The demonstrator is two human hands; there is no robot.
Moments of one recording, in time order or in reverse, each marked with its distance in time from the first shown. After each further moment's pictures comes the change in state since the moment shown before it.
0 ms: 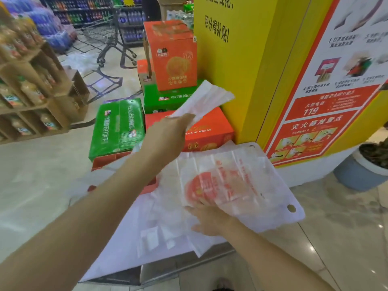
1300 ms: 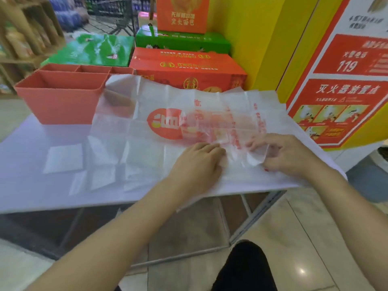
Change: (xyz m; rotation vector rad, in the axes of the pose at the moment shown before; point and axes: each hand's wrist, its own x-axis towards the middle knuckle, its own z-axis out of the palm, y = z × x) left_hand -0.166 0.029 0.346 -0.118 -0.032 0.198; right_hand -0.061 0.187 0.052 0.371 0.631 -0.026
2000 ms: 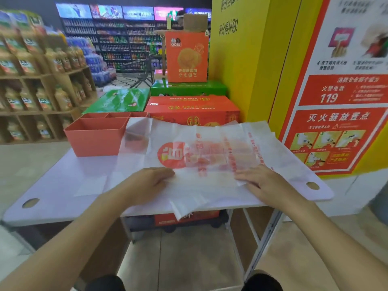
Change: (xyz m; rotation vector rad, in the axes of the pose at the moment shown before) left_hand -0.061 -0.057 -0.086 0.067 -0.248 -0.286; right_hand -0.021 0.010 0.024 -0.432 0.022 -0.177
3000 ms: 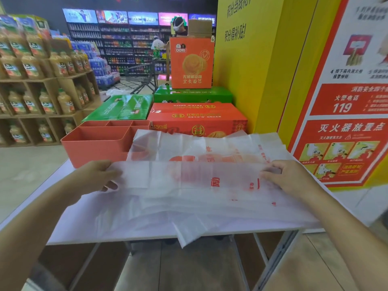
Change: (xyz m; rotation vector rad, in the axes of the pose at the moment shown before) left_hand -0.001 -0.112 -0.053 -0.641 0.163 -0.531; right_hand 0.047 0.022 -0.036 0.371 0.162 0.426
